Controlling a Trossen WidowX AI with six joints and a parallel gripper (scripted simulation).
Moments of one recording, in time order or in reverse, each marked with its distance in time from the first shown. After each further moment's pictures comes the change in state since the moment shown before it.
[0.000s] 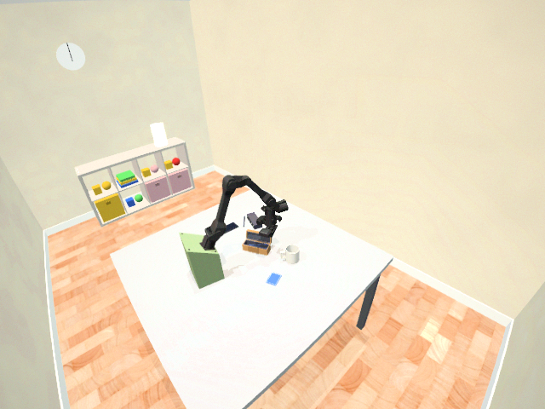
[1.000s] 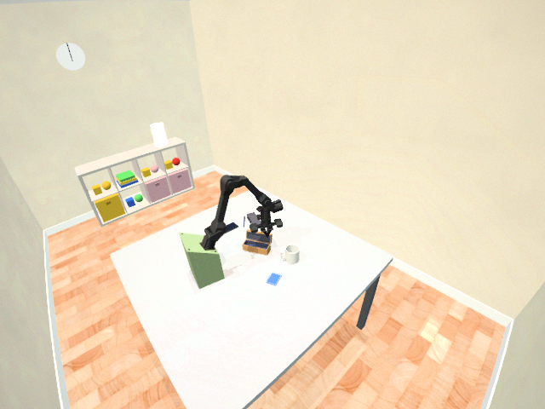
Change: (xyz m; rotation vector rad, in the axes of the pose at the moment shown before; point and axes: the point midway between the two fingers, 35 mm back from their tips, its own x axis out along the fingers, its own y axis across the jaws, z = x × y) arm 0.006 0.003 0.028 0.865 -0.005 0.003
